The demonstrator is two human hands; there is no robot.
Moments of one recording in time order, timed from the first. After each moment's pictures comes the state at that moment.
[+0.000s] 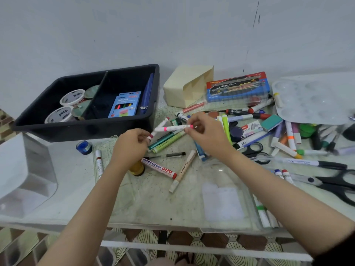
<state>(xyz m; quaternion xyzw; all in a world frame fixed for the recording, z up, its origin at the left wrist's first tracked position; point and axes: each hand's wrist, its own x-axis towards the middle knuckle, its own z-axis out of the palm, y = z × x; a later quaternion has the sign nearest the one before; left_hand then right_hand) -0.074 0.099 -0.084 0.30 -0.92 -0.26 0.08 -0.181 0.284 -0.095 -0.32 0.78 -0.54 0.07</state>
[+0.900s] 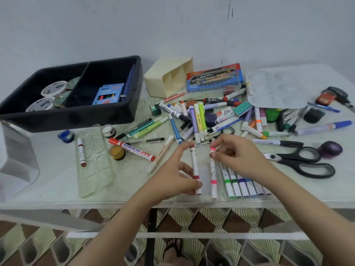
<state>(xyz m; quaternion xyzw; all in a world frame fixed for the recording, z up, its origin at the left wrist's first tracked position) -0.024 0.269 -0.076 0.15 -0.77 -0.61 -0.12 -0.138 0.431 -0.097 -0.30 0.82 -0.46 0.14</state>
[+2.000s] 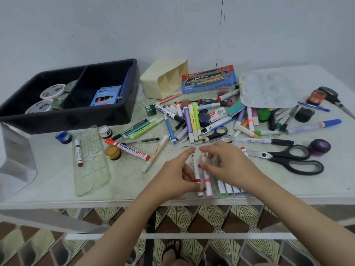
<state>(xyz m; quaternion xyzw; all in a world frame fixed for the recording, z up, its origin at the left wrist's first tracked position) -0.033 0.280 -0.100 0.10 -0.86 -0.49 -0.08 -0.123 0.434 -0.103 -0.35 0.88 -0.30 0.10</state>
